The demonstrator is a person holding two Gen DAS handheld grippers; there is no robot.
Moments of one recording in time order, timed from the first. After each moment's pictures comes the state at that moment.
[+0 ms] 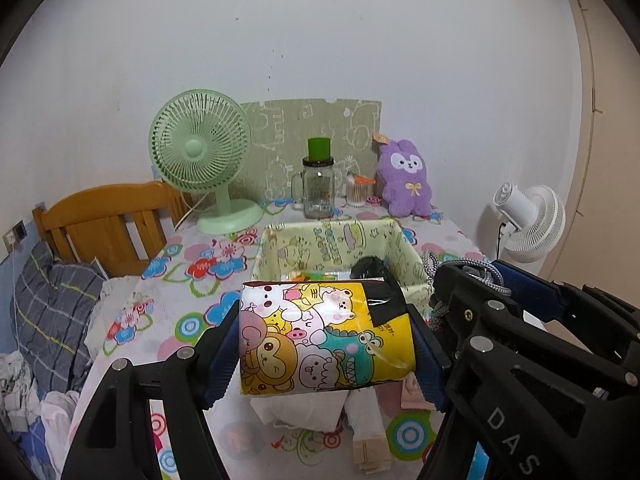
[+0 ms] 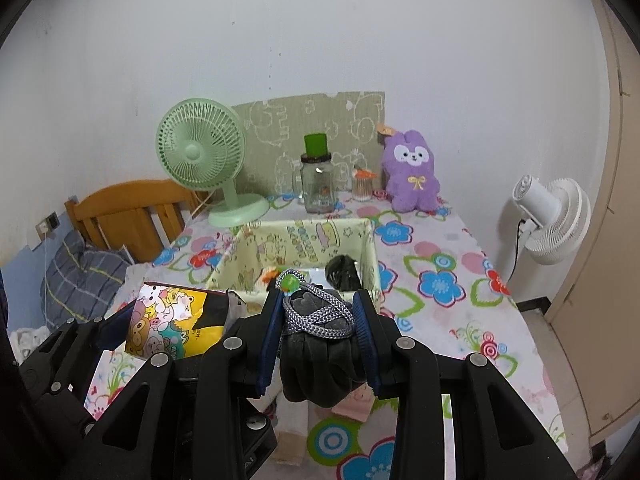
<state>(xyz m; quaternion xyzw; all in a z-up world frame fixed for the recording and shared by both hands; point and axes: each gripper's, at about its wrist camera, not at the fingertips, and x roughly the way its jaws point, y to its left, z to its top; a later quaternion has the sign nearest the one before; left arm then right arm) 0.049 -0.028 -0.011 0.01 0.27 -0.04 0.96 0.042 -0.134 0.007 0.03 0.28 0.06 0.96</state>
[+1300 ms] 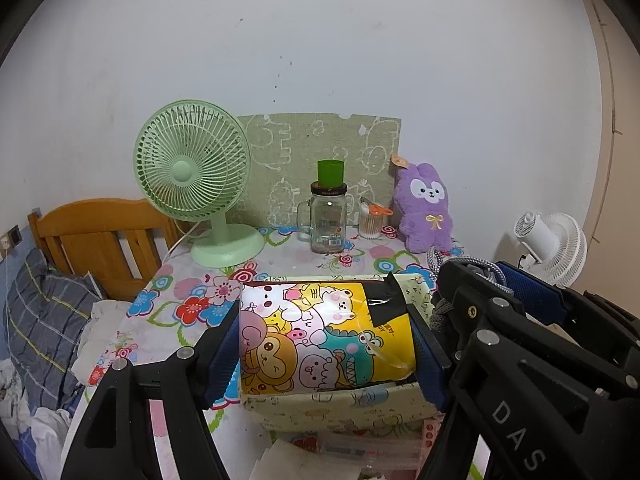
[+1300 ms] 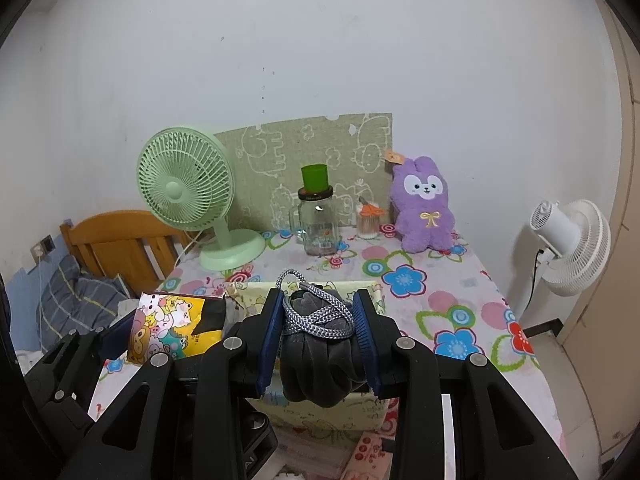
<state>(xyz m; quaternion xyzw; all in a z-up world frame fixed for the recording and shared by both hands) 0.132 -0.027 -0.004 0.00 0.25 -0.03 0.97 0.131 -0.137 0.015 0.03 0.25 0.06 0.97</state>
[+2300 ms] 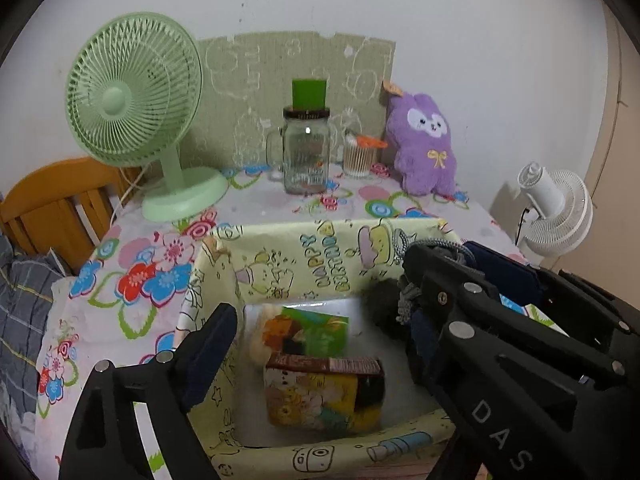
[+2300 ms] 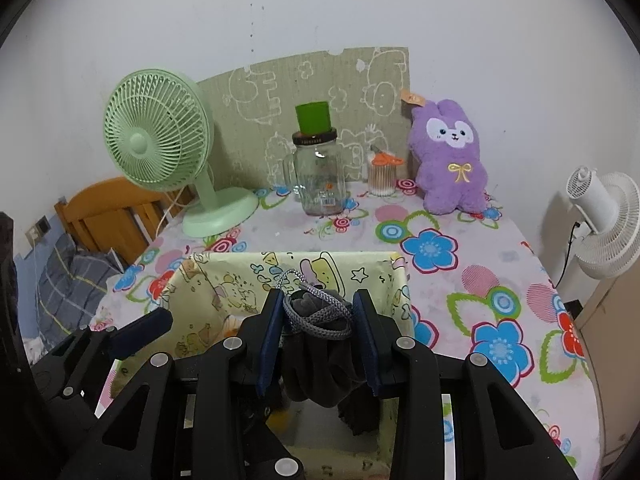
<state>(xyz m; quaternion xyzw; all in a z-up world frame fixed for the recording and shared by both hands) 0.214 -0.034 -0.067 0.00 0.36 -0.07 0.93 0.217 -0.139 -0.053 0.04 0.32 0.09 0.94</state>
